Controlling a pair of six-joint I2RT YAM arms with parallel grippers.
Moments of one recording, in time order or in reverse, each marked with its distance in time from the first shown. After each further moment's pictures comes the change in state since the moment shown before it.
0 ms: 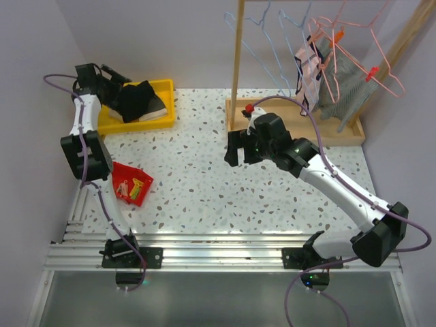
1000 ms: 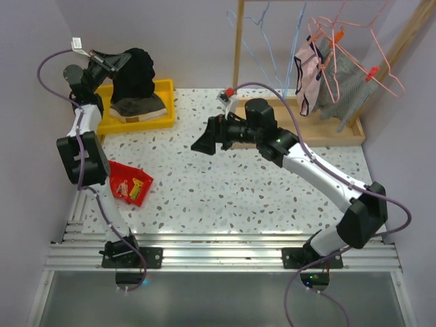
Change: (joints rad) left arm 0.022 -0.135 -0.298 1.140 0.520 -0.385; right arm -0.003 0.210 0.109 0.493 -0.529 0.106
